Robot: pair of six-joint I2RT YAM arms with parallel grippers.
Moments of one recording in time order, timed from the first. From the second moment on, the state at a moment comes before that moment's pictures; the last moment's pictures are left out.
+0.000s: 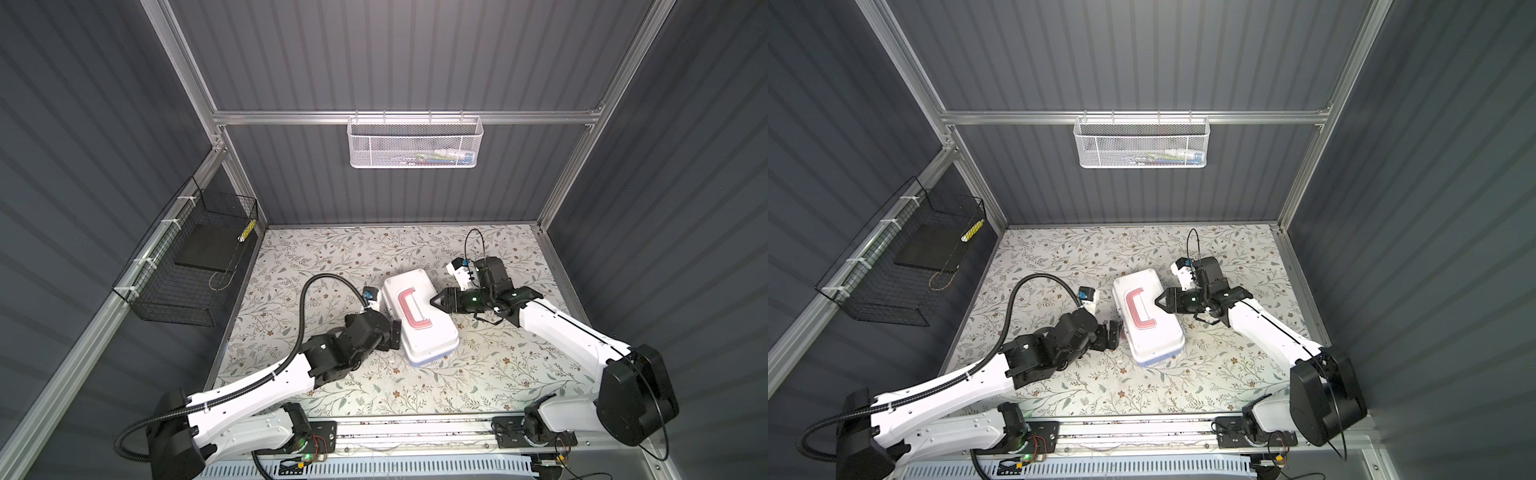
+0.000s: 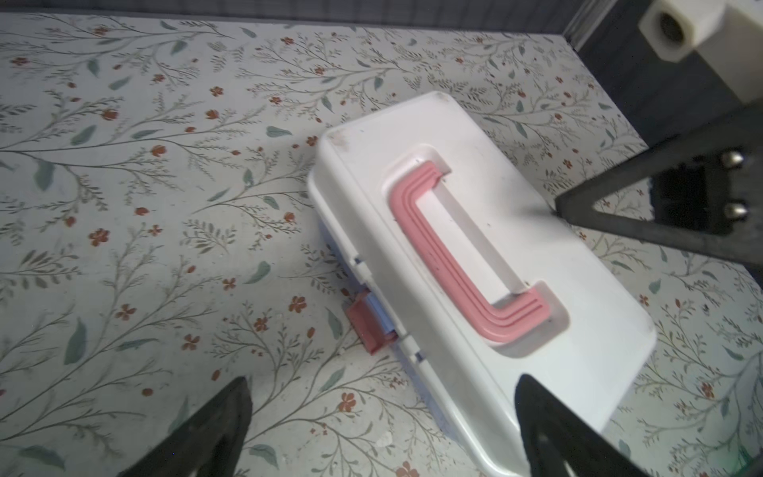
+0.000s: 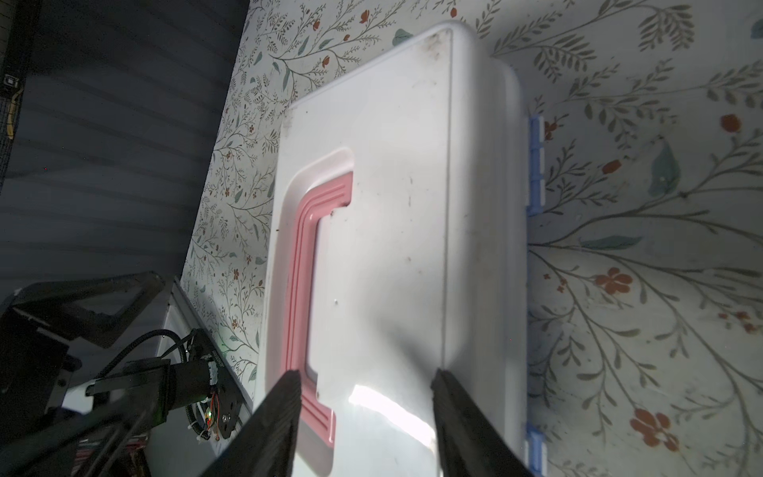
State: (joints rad) left arm -0.99 1.02 0.75 -0.44 -0.47 -0.60; right arm 0.43 1.37 0.92 -0.35 -0.54 0.42
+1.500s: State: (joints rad) left arm -0.97 1.54 0.46 0.32 -0.45 -0.28; right arm 0.38 1.25 0.89 -0.39 -0.60 0.40
